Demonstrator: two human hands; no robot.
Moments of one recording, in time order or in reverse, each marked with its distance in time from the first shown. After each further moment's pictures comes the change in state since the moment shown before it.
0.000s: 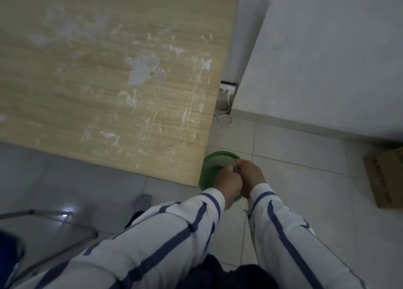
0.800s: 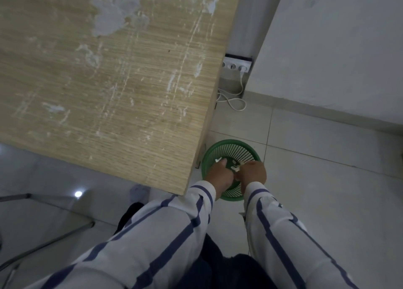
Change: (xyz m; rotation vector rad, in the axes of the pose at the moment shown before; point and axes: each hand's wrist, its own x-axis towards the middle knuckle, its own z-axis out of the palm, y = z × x) left_hand 0.119 -0.069 -0.006 0.143 0.005 -0.053; right_hand 0.100 0.071 0.092 -0.332 0.097 0.132
